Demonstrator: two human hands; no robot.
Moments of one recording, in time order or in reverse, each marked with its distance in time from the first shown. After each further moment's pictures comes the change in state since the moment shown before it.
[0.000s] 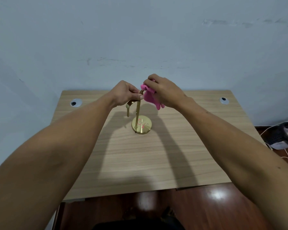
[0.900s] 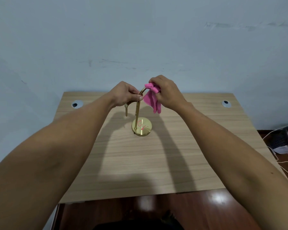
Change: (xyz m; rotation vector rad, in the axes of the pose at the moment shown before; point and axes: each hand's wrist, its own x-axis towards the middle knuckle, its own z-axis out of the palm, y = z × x) left_hand 0.013 -0.010 -0.010 -0.018 -0.021 -0.005; right_hand 0.003 0.010 0.015 0.256 0.118 0.230
